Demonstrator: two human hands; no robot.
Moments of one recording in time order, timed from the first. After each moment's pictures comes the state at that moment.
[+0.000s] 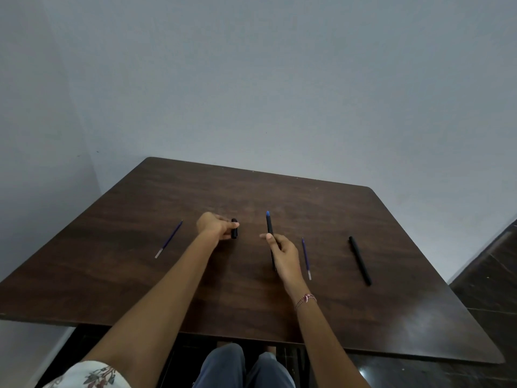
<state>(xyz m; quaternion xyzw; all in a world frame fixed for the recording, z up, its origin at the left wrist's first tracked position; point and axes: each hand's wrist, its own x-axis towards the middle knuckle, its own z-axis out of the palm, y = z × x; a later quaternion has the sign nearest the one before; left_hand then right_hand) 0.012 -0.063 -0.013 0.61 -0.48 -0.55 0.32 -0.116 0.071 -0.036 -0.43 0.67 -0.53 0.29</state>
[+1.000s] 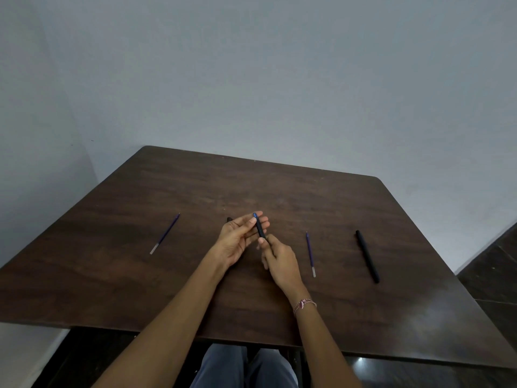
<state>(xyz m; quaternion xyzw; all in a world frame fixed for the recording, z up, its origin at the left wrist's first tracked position) -0.014 -0.027 -0.057 0.21 -0.36 -0.81 0.41 -0.122 0.066 -0.069 -0.57 0.69 -0.42 0.17</state>
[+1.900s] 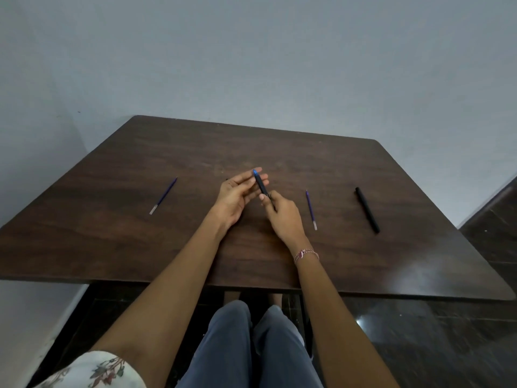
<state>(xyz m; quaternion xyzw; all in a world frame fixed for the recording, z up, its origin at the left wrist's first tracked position) -0.013 -0.020 -0.055 0.20 -0.43 -0.76 0.43 -0.121 0.066 -0.067 -0.56 0.72 -0.38 0.10</state>
